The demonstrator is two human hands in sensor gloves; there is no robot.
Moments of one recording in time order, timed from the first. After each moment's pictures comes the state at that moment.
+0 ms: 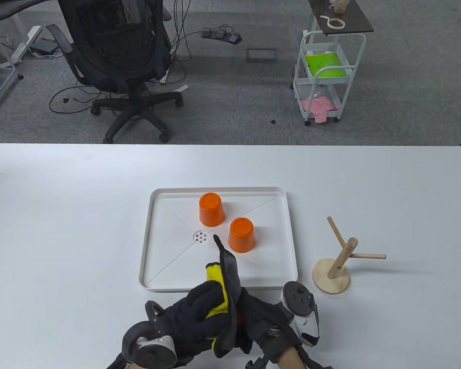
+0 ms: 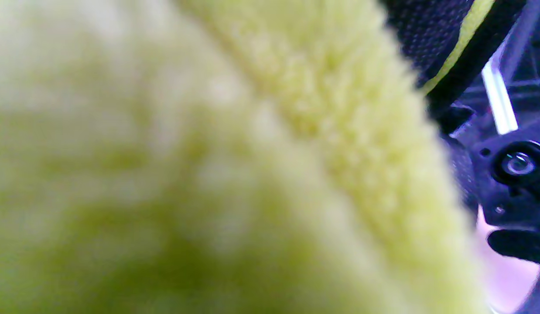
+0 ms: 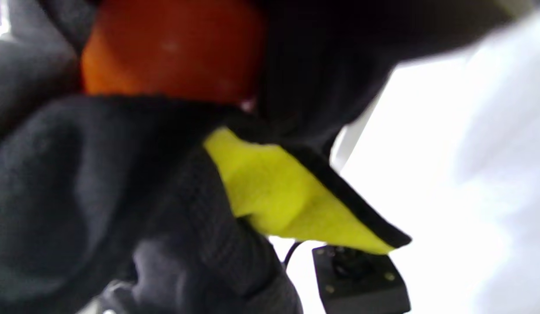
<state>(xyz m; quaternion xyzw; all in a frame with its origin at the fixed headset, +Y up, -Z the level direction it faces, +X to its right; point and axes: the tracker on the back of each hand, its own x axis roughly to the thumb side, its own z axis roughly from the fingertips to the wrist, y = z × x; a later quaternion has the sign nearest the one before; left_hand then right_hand) -0.154 -0.694 -0.177 0.20 -0.44 0.26 0.83 0.068 -0.734 -0.208 0.13 0.24 0.68 0.68</state>
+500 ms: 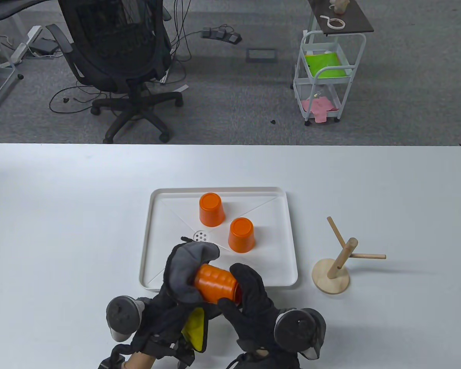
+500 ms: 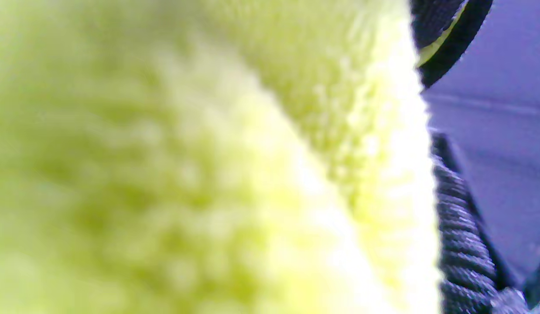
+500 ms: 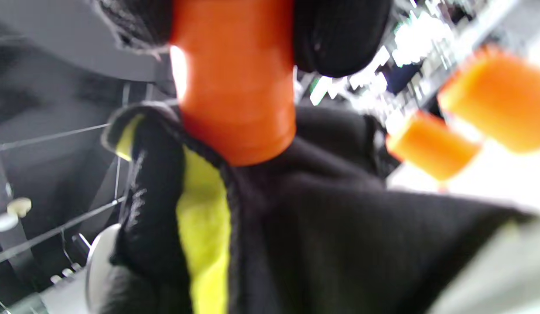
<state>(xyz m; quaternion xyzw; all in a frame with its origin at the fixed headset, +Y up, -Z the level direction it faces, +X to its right) -0.192 -0.715 -0.216 0.06 -0.30 0.60 0.74 0.056 -0.657 -0.172 0.25 -0.14 0.84 0.46</state>
